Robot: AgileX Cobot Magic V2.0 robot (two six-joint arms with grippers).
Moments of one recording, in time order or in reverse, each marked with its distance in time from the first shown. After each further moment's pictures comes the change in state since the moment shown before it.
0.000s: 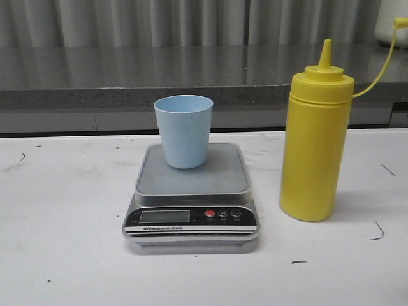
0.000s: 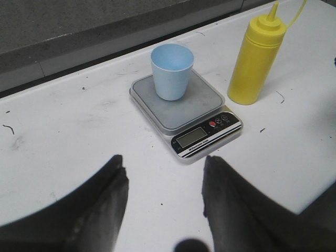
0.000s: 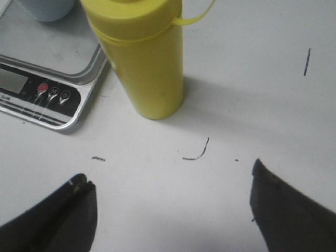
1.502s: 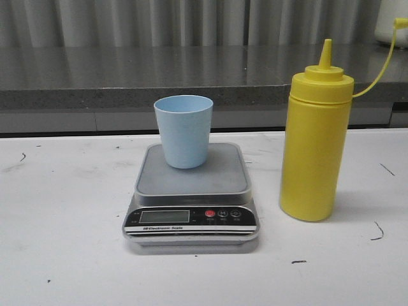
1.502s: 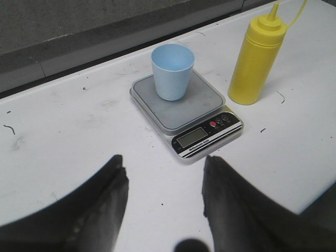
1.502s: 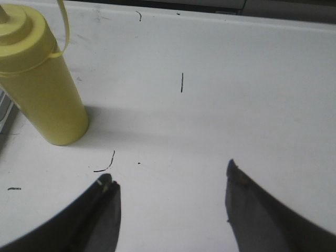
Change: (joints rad) left arm 0.000 0.000 0.000 0.002 0.000 0.000; right arm -0.208 -0.322 0.016 -0.207 0.135 0.131
